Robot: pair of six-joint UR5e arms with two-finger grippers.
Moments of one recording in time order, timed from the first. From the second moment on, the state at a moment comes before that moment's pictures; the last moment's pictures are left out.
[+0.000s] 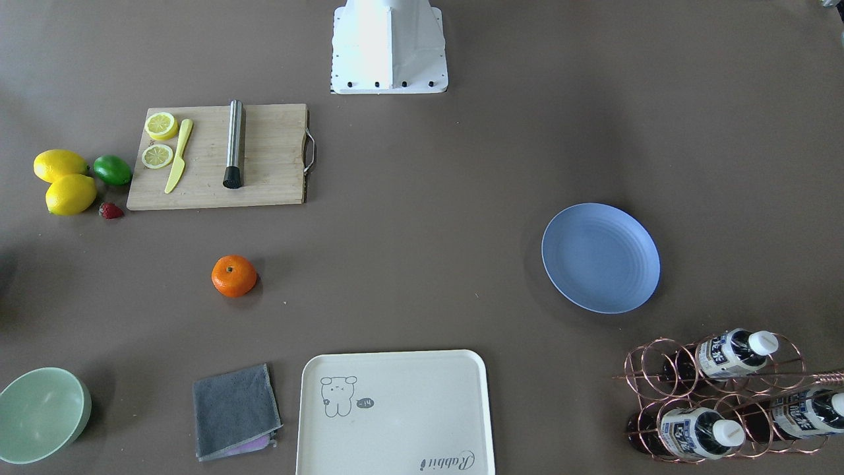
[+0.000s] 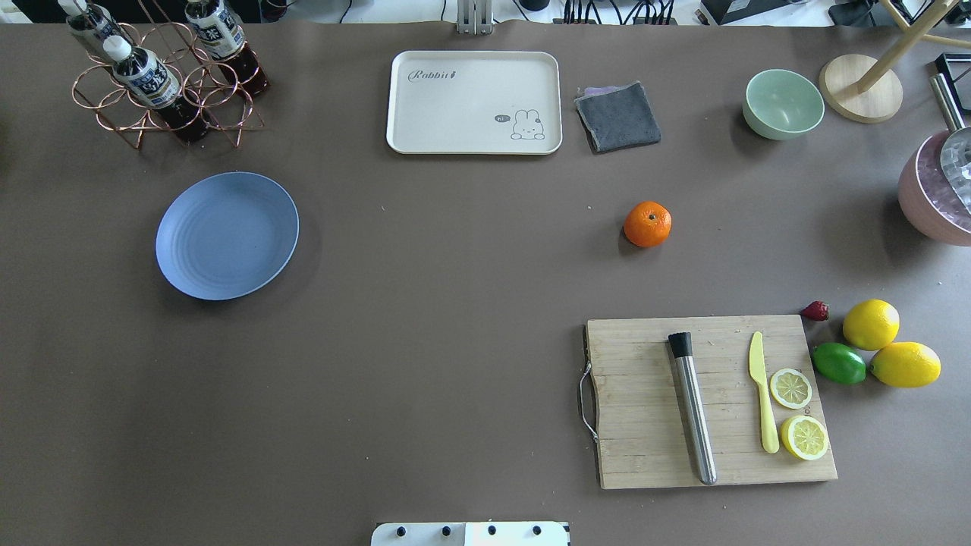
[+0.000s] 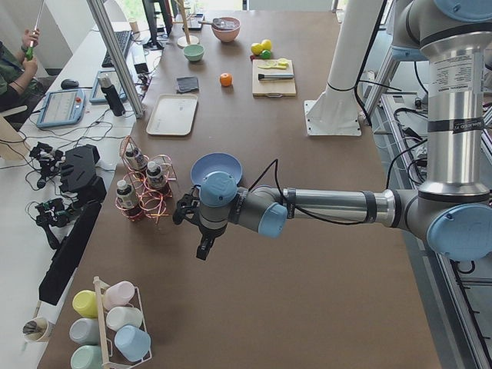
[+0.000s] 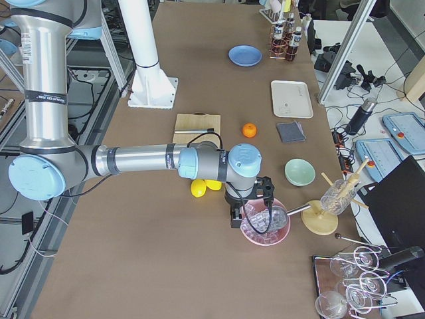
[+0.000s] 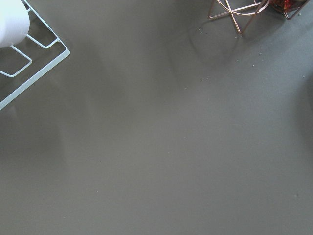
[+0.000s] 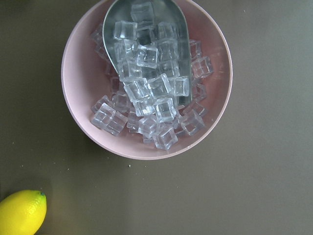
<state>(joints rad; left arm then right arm) -1.50 -1.48 -1.66 -1.93 -2.36 -0.03 1.59 -1.61 1.72 -1.72 2.33 -0.09</state>
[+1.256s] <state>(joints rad) -1.50 -1.43 -1.65 -2.06 -2.36 -0.03 1.59 -1.62 1.72 -1.69 2.33 -0.09</state>
